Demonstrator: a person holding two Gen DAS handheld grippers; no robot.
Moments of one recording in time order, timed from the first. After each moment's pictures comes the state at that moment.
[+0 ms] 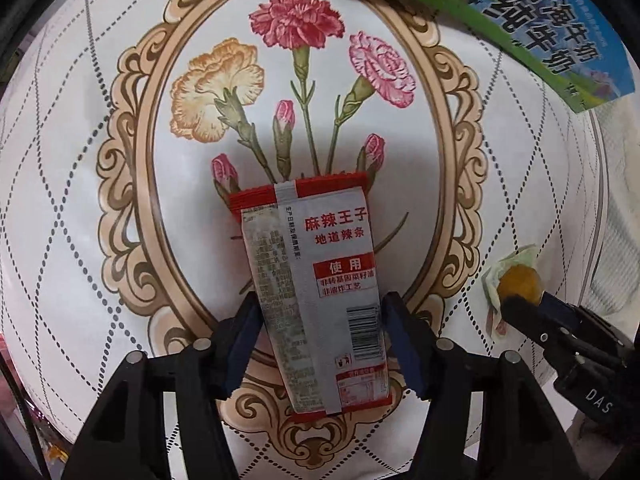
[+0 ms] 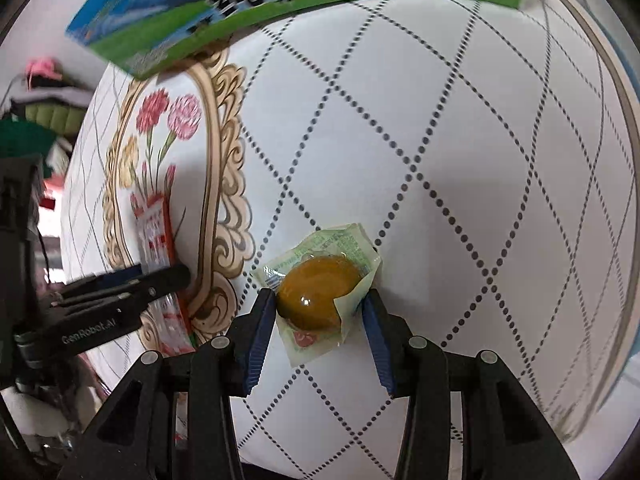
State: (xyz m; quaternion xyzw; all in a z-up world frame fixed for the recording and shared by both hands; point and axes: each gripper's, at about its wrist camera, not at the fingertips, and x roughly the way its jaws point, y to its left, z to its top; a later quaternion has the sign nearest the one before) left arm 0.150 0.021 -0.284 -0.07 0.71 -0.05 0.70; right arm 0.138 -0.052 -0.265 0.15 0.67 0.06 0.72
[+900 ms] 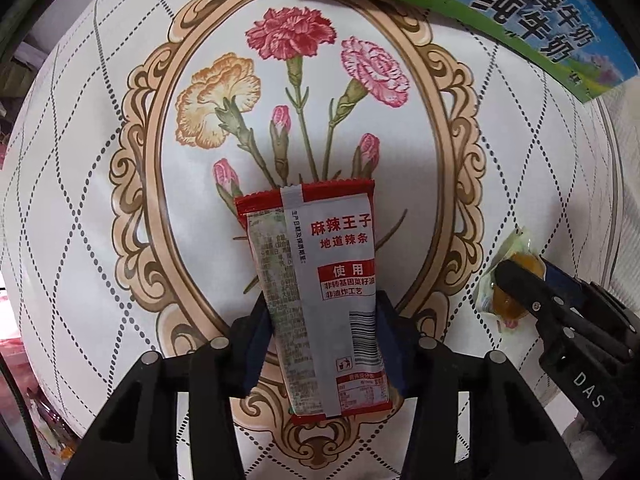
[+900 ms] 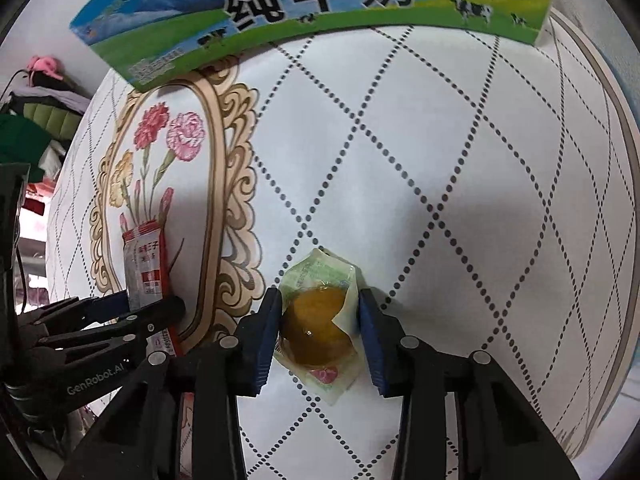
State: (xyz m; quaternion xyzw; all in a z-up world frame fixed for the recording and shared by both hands) left arm 0.141 0.012 -0.276 -0.03 0.69 -0.03 0.72; right arm 0.159 -0.026 -0.264 0.11 0.64 0.05 0.76
